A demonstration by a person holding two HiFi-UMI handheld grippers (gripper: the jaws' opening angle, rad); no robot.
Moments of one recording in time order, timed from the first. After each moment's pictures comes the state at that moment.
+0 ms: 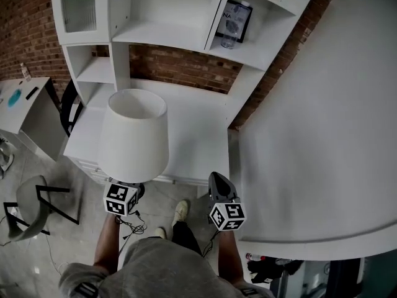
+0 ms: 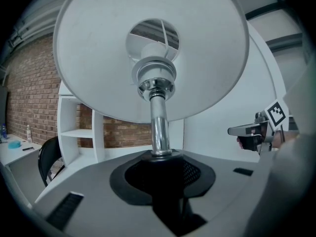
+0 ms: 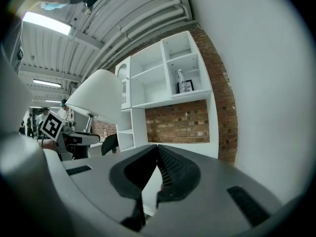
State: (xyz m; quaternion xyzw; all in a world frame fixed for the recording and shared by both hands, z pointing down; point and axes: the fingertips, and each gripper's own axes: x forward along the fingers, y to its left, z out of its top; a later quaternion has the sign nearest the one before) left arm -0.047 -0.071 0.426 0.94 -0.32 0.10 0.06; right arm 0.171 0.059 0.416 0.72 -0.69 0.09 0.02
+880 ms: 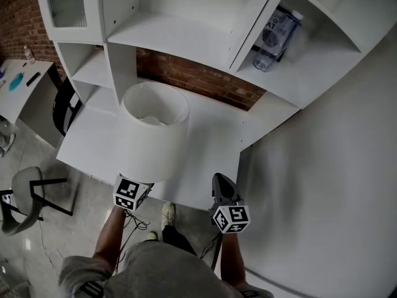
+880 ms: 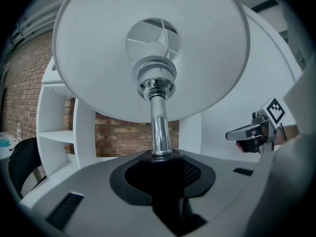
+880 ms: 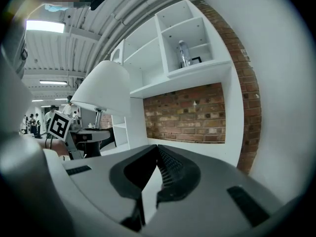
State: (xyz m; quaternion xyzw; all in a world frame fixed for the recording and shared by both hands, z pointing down) left arm 0.060 -0.227 0.455 0.94 -0.33 0.08 0.05; right arm 0.251 -0.116 0.454 0.66 -0.74 0.11 0.05
